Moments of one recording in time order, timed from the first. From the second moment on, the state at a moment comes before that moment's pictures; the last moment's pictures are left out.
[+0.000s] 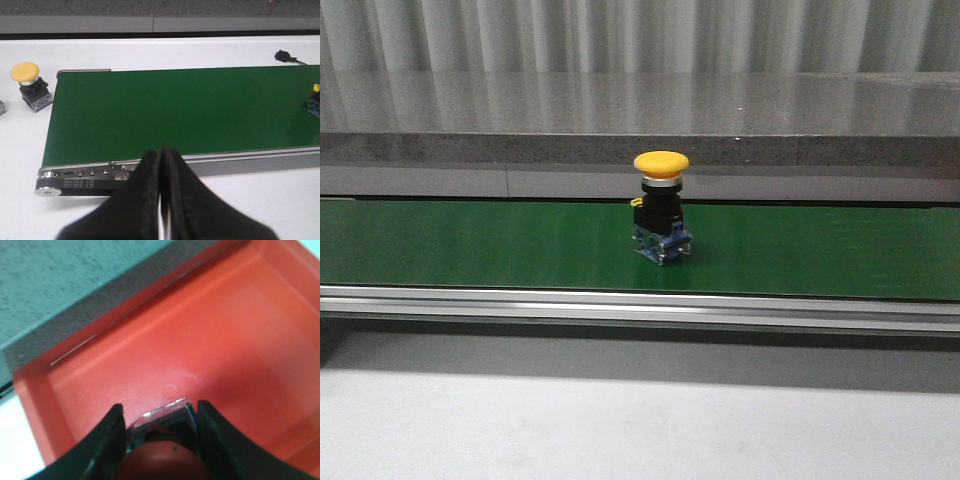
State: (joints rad) left arm -0.19 0.59 -0.59 -0.07 0.62 0.04; right arm -0.65 1.87 -1.49 0.27 0.55 -0.08
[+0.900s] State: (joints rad) left arm -0.19 0.59 -0.59 -0.07 0.62 0.04; right arm -0.65 2.05 -1.49 0.30 0.44 -0.08
